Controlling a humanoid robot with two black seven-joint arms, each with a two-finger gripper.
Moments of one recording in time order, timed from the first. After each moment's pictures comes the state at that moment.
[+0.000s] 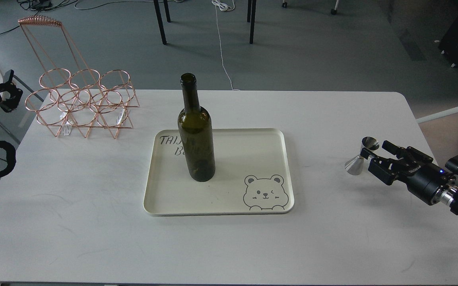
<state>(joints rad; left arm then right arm) -0.75 0.56 -0.68 -0.36 -0.27 -0.49 -0.40 0.55 -0.85 0.20 1.03 -1.49 -0.49 0.49</state>
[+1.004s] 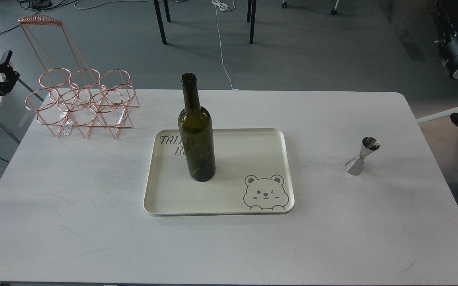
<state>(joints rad) -0.75 0.75 -0.67 -0.63 -0.26 -0.49 -0.35 0.97 -0.73 0.41 0.92 -0.53 -0.22 0.49</state>
